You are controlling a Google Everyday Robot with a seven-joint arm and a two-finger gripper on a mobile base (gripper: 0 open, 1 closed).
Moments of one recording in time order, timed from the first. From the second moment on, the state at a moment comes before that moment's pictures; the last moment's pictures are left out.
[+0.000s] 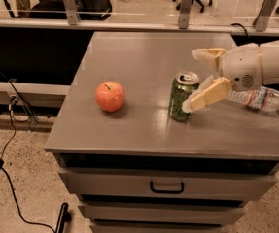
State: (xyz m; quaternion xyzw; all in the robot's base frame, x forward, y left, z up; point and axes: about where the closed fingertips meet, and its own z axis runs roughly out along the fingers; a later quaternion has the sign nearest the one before) arm 0.540 -0.124 0.932 -0.53 0.66 0.27 0.46
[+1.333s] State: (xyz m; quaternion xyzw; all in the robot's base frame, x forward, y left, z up) arm 0.554 -0.134 0.885 -0.51 0.65 0.30 0.48
